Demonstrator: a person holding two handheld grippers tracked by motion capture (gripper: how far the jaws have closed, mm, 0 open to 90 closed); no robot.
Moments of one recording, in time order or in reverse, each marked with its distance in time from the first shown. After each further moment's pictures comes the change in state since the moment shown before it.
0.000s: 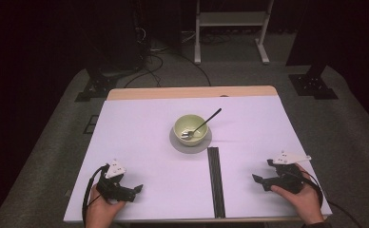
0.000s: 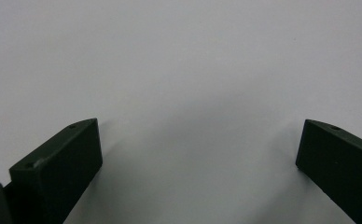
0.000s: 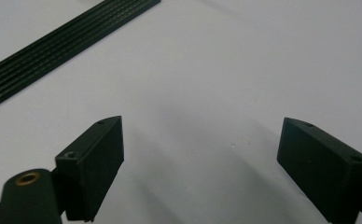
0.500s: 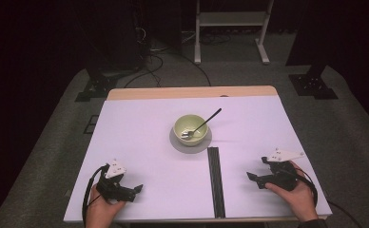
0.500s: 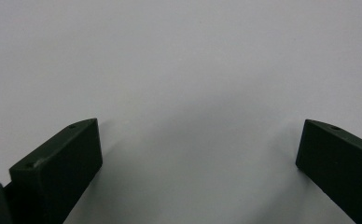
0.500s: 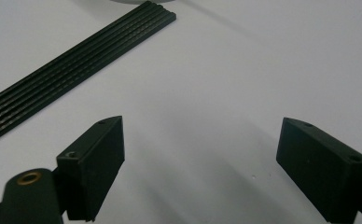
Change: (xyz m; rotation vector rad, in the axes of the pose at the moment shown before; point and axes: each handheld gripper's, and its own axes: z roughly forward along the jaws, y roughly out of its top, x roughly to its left) left arm 0.000 0.000 0.000 0.000 0.000 -0.001; right arm 0.010 0.014 0.007 -0.008 0.017 -0.016
